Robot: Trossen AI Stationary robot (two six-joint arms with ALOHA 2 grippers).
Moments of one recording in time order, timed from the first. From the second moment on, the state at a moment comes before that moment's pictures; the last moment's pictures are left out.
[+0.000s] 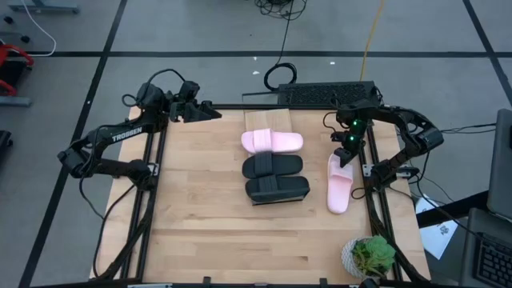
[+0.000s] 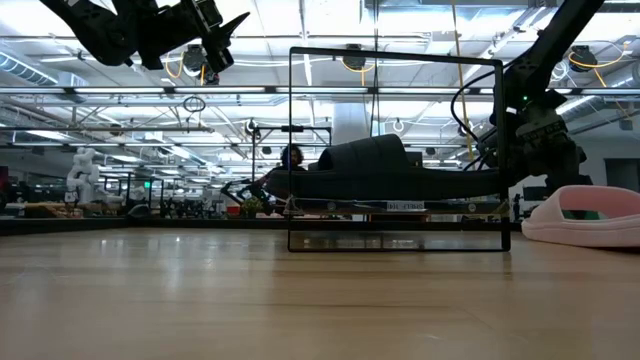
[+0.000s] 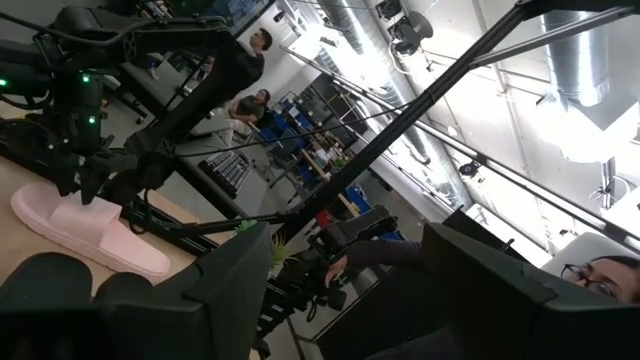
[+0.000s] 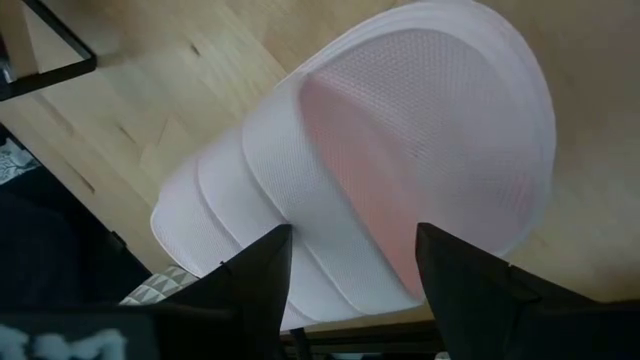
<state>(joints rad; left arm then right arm) 0.83 1.22 0.72 1.04 1.23 -1.31 -1.06 1.54 0.76 -1.27 -0.42 -0.38</state>
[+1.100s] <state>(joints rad) 0.83 1.22 0.72 1.04 1.23 -1.29 -1.06 1.54 0.76 -1.27 -0.44 -0.38</state>
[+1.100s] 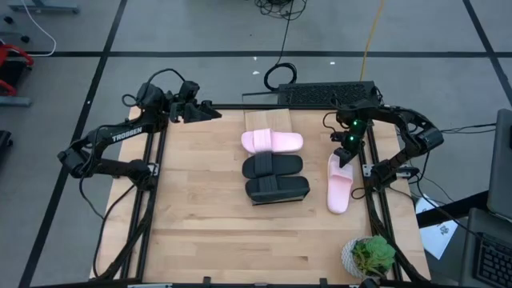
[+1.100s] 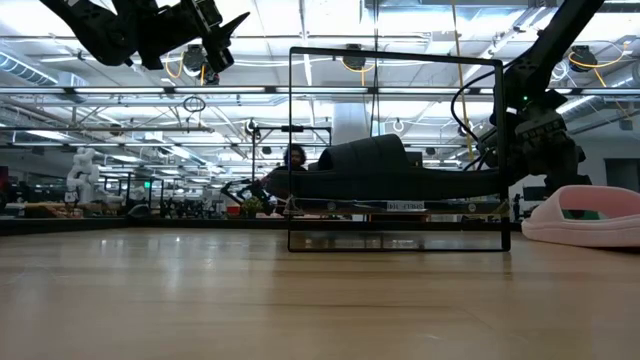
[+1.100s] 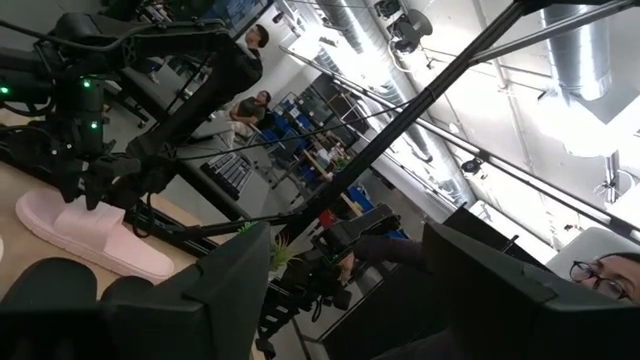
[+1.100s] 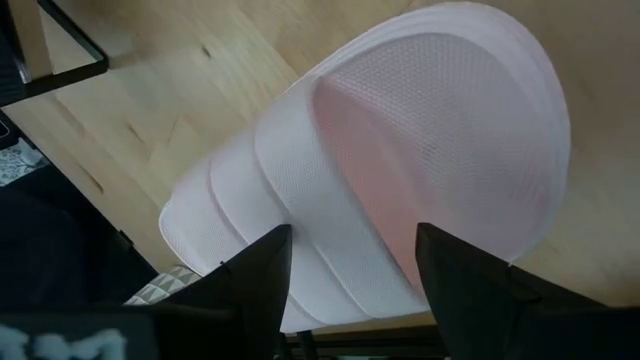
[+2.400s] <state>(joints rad) 0.83 1.22 0.72 1.04 1.23 -1.29 -1.06 1.54 0.76 -1.27 -0.42 -0.37</state>
